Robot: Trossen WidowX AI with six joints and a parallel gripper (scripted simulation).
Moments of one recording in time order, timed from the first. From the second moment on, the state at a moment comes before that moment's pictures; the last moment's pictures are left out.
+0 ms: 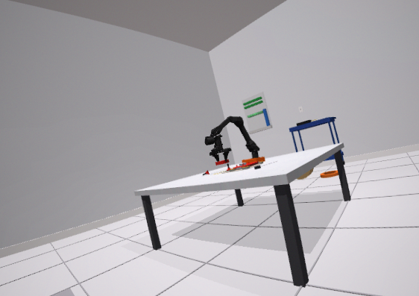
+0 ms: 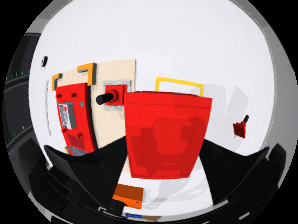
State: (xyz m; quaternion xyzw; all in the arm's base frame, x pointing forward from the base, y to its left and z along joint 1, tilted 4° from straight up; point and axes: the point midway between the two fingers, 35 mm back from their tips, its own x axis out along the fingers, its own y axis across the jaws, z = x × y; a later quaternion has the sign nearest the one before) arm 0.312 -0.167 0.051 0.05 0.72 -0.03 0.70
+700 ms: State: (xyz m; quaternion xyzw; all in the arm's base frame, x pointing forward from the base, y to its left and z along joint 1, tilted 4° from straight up) arm 0.319 -0.152 0.079 0.06 0.71 -0.03 0.70
